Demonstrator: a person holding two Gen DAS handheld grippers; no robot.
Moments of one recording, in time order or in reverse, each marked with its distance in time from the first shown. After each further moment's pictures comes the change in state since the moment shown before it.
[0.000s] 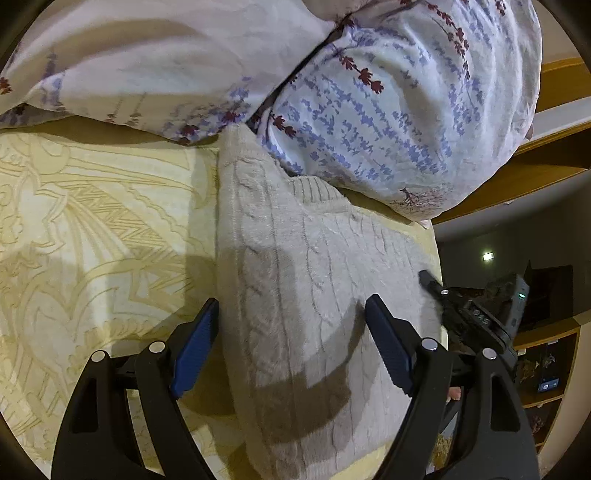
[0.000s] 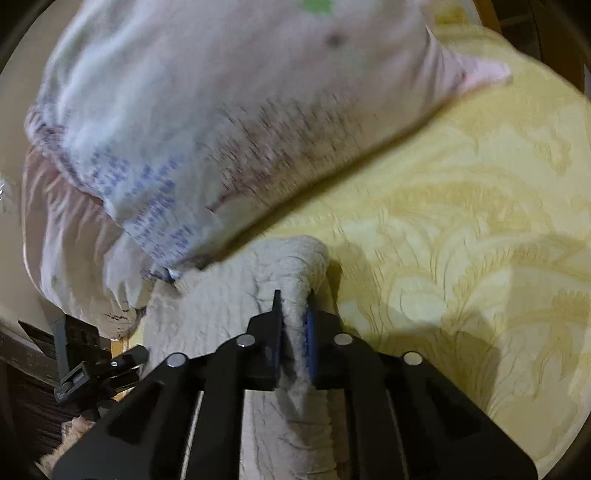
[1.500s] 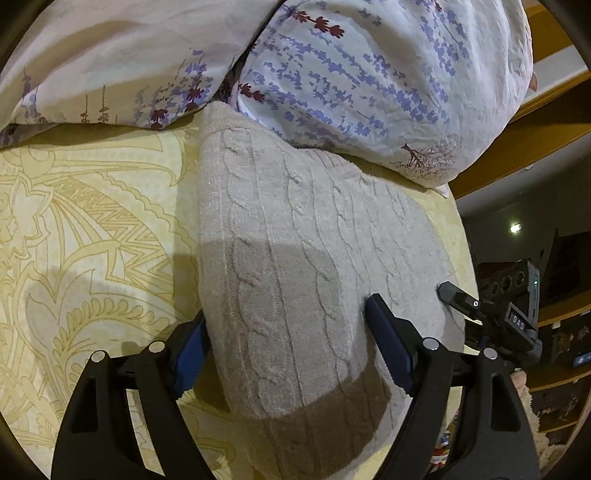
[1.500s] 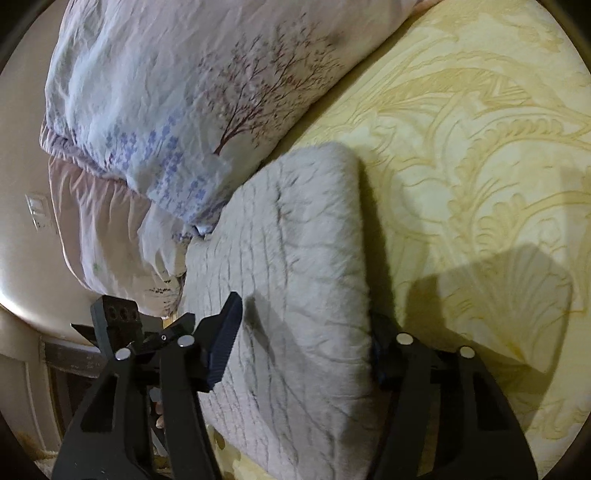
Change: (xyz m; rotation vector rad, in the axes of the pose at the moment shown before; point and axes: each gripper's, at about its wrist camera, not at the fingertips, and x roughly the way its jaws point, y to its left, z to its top) left arm 0.031 -0.036 -0.015 0.119 0.029 0.131; right arm 0.029 -0.023 -0.036 0.190 0.252 0.232
